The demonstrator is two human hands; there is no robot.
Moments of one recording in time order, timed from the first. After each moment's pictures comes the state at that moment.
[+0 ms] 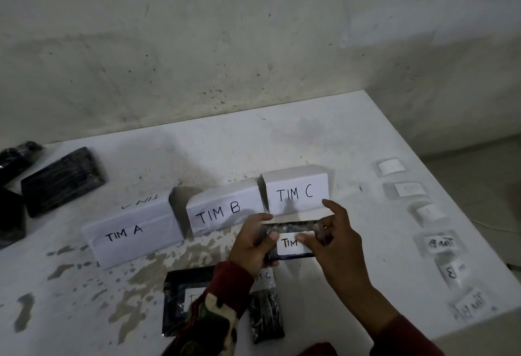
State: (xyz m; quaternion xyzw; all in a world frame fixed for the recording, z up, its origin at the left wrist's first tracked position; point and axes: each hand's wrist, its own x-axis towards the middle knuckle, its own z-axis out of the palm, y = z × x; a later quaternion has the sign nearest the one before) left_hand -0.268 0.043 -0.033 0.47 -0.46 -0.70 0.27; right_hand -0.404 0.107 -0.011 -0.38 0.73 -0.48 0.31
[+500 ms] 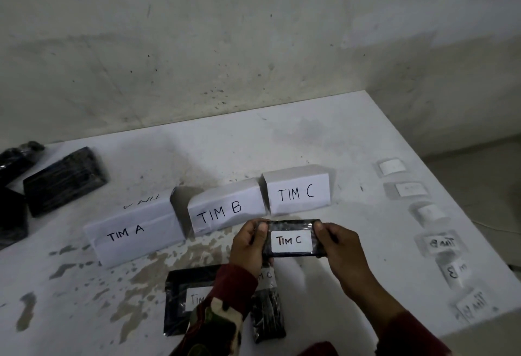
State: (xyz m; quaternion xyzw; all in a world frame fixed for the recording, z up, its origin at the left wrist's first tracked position) left_hand -0.272 0.046 -0.038 0.51 -0.44 -0.65 0.35; right_hand -0.412 0.103 -0.023 -0.27 0.73 -0.48 0.40
